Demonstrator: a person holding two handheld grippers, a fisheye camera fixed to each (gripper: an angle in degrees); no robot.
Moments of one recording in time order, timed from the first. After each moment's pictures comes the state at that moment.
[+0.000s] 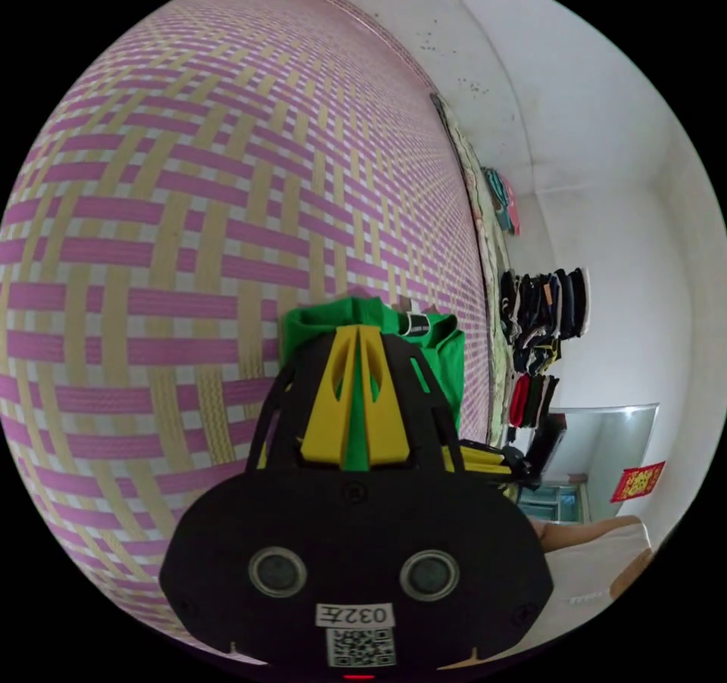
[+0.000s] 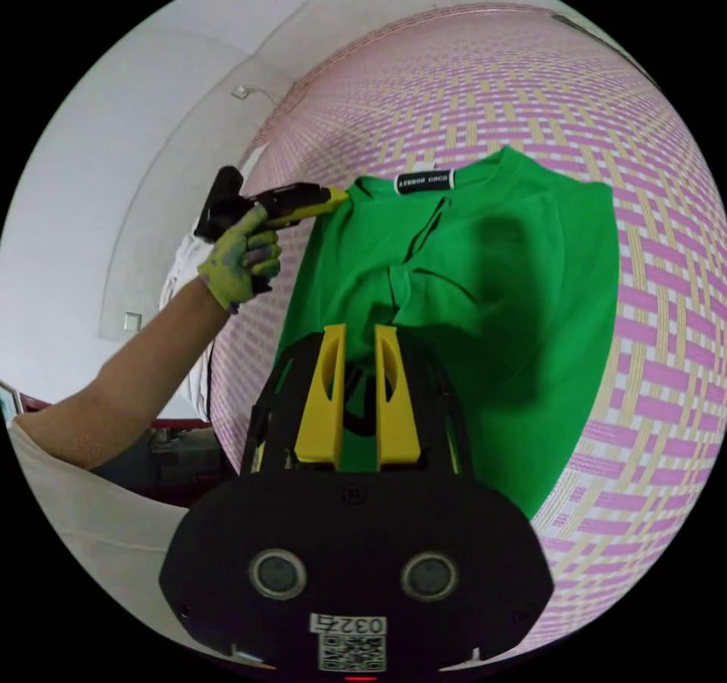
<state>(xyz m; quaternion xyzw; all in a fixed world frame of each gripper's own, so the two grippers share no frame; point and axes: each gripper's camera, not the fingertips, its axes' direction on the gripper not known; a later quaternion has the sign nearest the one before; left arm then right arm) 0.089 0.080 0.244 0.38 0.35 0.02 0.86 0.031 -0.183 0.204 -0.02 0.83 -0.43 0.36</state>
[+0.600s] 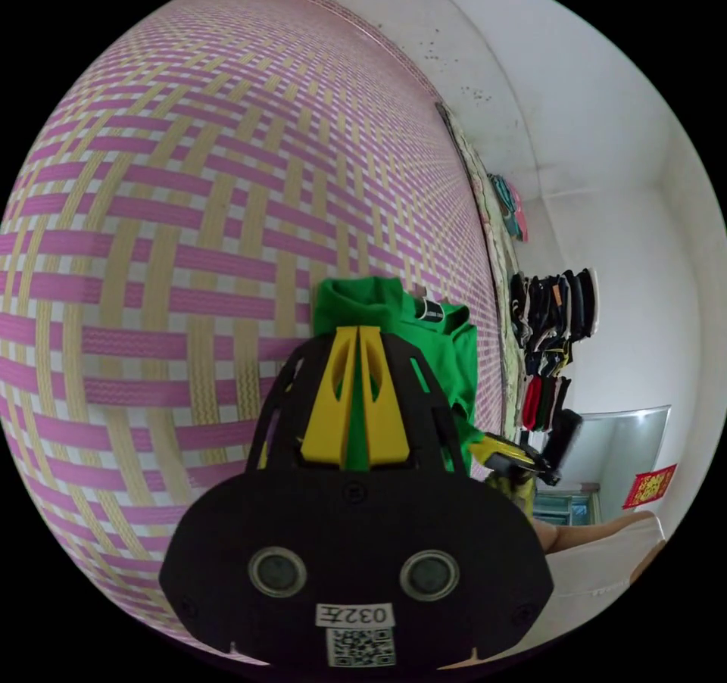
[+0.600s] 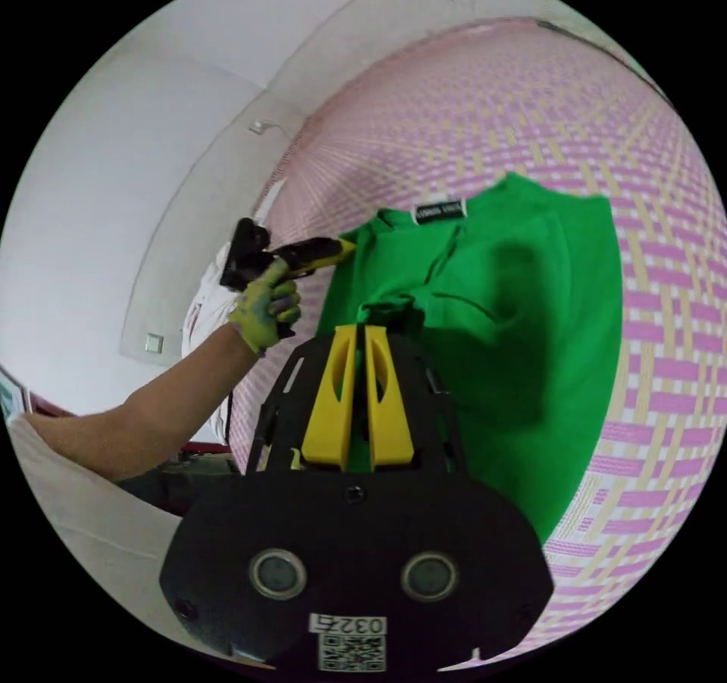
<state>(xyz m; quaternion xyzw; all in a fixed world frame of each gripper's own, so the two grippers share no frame) 0.105 0.121 0.237 0.40 0.32 -0.01 0.86 0.057 -0.151 0.210 -0.01 0.78 -0.48 0.40</state>
